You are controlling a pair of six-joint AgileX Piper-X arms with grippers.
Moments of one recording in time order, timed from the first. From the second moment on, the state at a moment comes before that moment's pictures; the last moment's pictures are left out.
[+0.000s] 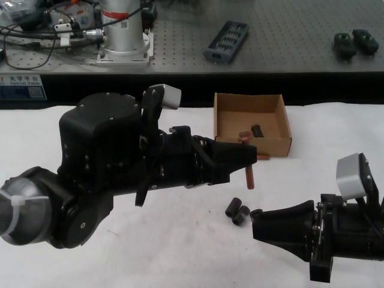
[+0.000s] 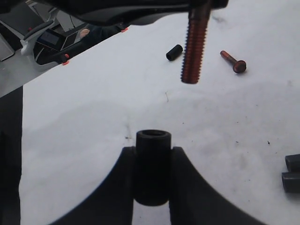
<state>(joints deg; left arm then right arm) -33.8 92.8 -43.3 -33.6 40.1 -27.9 26.7 75.9 -18.0 -26.8 -46.4 3.0</state>
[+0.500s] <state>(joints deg) -33.8 92.8 -43.3 -37.1 40.0 -30.1 26.7 75.9 -18.3 -27.5 -44.9 3.0</state>
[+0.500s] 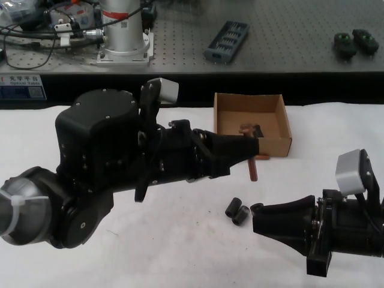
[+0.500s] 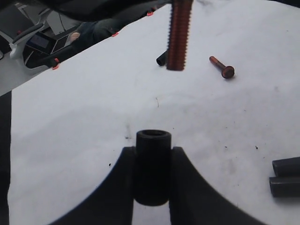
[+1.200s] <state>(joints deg) -33.8 92.8 -43.3 -38.3 40.0 -33.7 26.7 75.9 -18.3 -34.2 -43.0 7.7</state>
